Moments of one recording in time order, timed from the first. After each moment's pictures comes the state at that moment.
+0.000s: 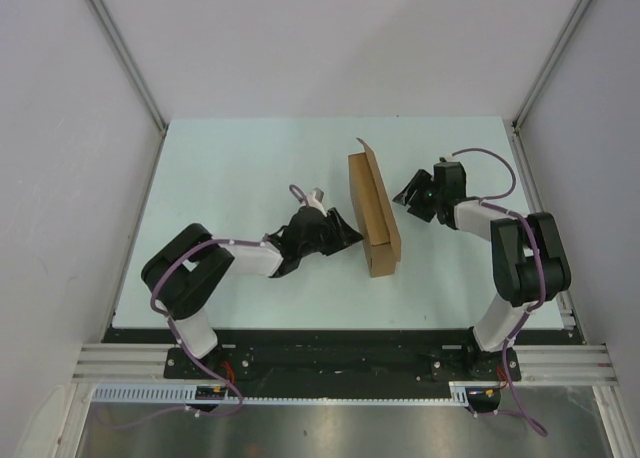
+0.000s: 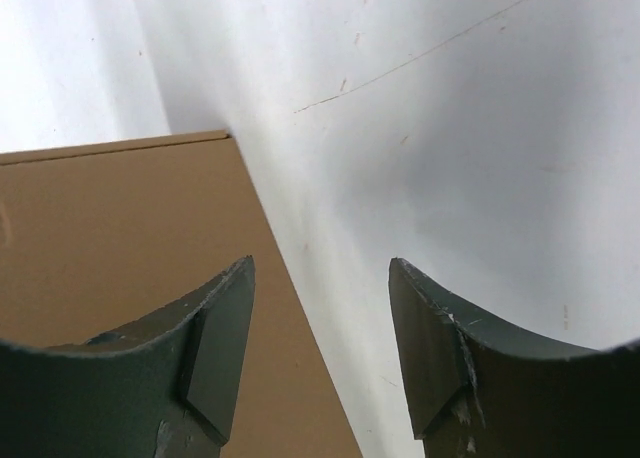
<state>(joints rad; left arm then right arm) -0.76 1.73 0.75 0.49 0.06 -1.04 0.18 1.73 0.93 0.08 -0.19 0.74</state>
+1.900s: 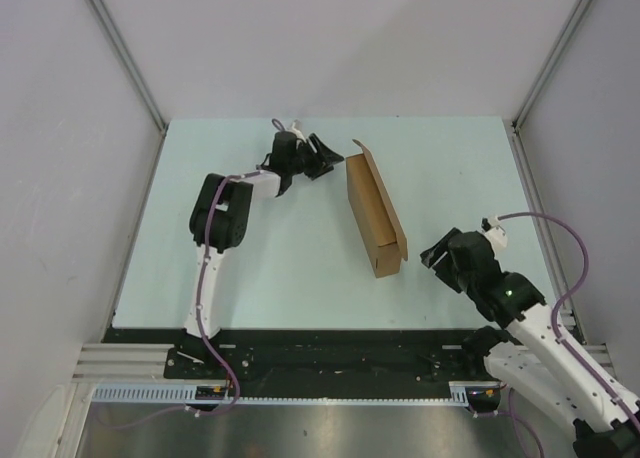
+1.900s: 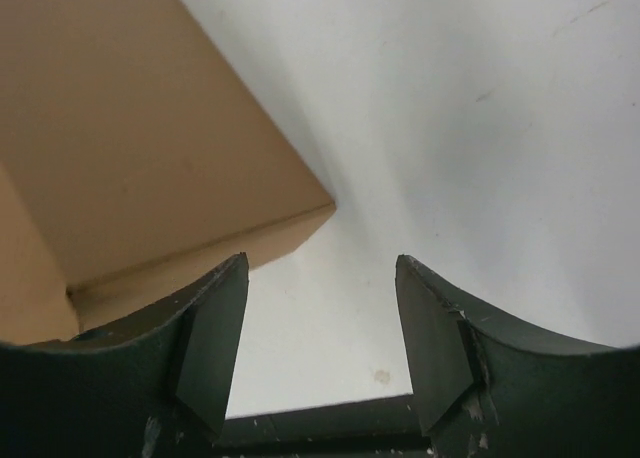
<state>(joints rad) -0.33 2.41 1.69 0.35 0.44 -0.94 0.50 0.69 0.62 -0.71 0.30 1.08</state>
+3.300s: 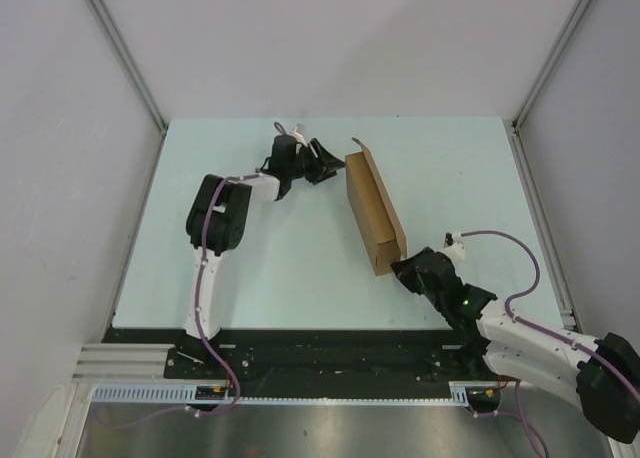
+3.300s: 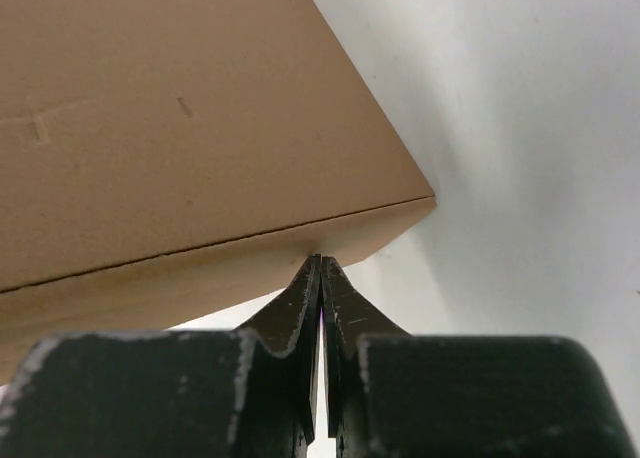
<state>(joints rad) -0.34 2.34 1.55 0.39 0.49 -0.95 0.77 0.86 0.27 -0.01 0.38 1.27</state>
